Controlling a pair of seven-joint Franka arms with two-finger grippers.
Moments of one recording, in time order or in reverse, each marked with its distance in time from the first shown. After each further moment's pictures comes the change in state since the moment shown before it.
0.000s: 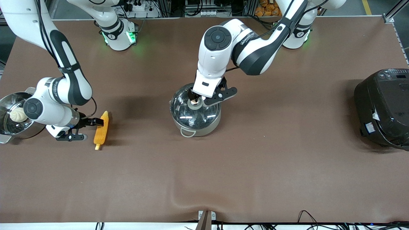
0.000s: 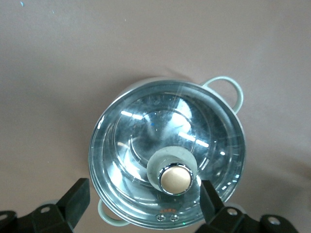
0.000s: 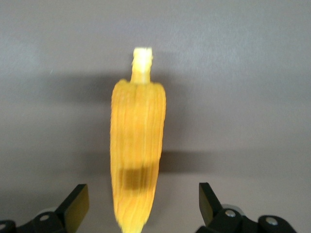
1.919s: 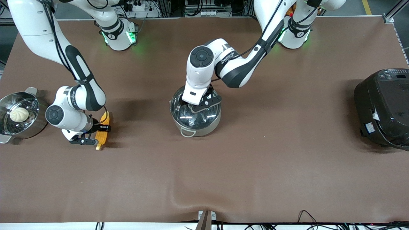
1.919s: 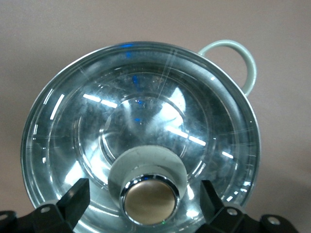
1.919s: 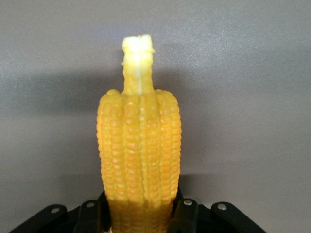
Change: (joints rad) left arm -0.061 0.140 0.011 0.006 0.002 0.146 -0.043; right arm 0.040 0.108 -0.007 0.002 0.001 0.104 0.118
